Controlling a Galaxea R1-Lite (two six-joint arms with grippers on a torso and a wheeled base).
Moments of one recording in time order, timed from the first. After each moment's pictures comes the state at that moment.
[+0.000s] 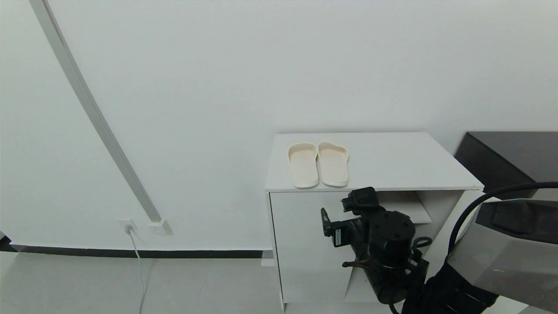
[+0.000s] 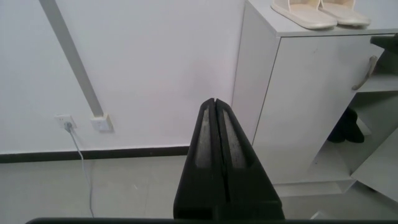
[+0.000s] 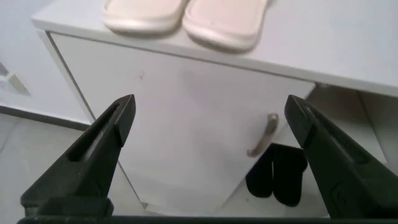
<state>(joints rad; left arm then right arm) 0.00 0.00 0.00 0.00 -0.01 0.02 0.80 2.16 -0.70 -1.41 -0.62 -0.02</state>
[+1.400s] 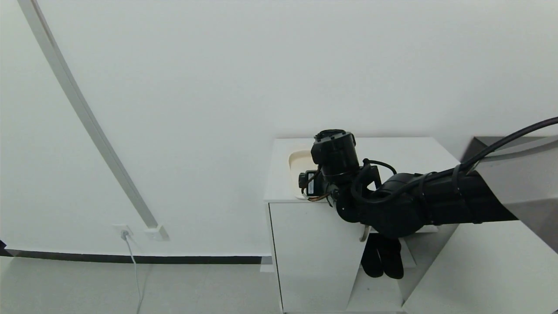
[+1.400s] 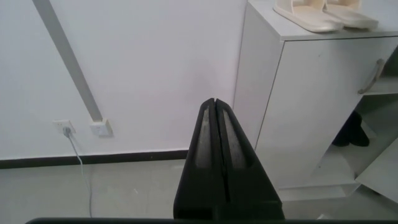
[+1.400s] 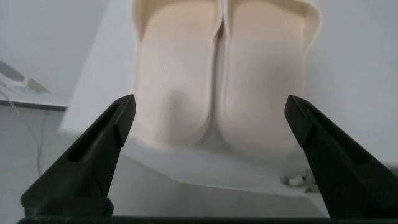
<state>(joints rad) 0.00 0.00 0.00 0.00 -0.01 0.02 0.78 2.11 -1.48 -0.27 -0.62 0.30</state>
